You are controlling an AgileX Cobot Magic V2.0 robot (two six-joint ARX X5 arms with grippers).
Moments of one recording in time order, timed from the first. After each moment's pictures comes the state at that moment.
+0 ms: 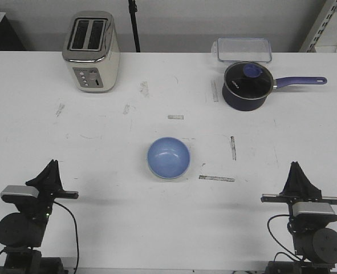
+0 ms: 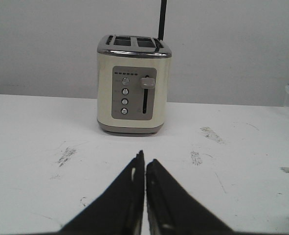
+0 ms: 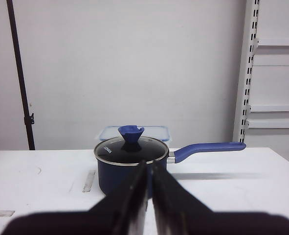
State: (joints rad) left arm 0.00 0.29 0.34 0.10 0.05 -0.07; right arm -0.04 0.22 0.36 0.00 -0.03 0.02
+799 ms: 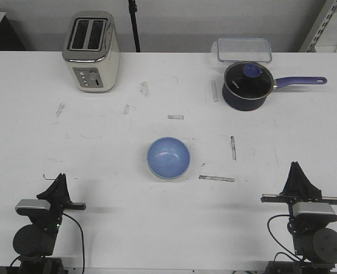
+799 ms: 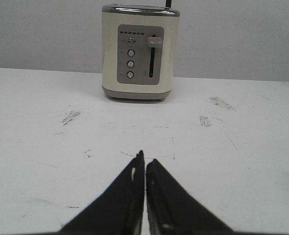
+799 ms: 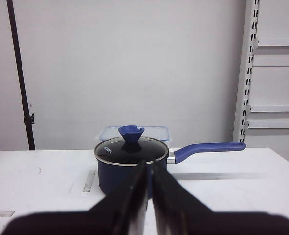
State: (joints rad) left arm -0.05 0.02 0.07 0.09 -0.02 -0.05; right arm -0.04 0.22 0.36 0.00 -0.03 0.02
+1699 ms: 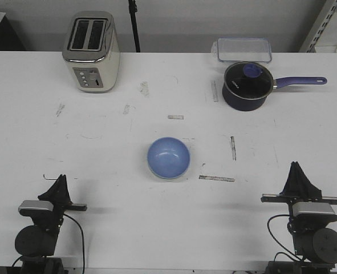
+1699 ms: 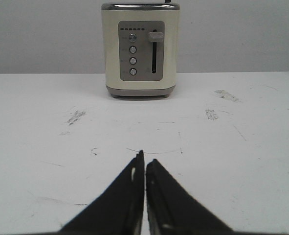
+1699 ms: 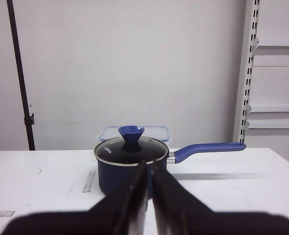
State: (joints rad) left arm -0.04 0.00 0.03 0.11 -0.02 0.00; right arm -0.04 0.22 0.36 0.00 -0.03 0.02
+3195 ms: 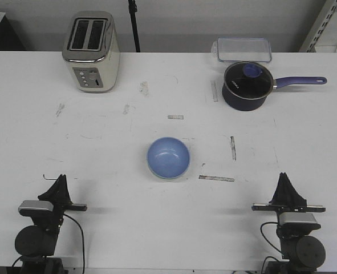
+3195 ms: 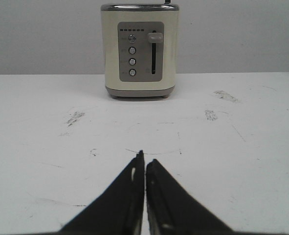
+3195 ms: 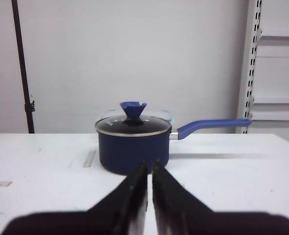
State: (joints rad) left arm -0.04 0.00 0.03 0.11 -0.02 0.00; right arm -0.03 0.00 0.05 0.10 -0.03 0.03
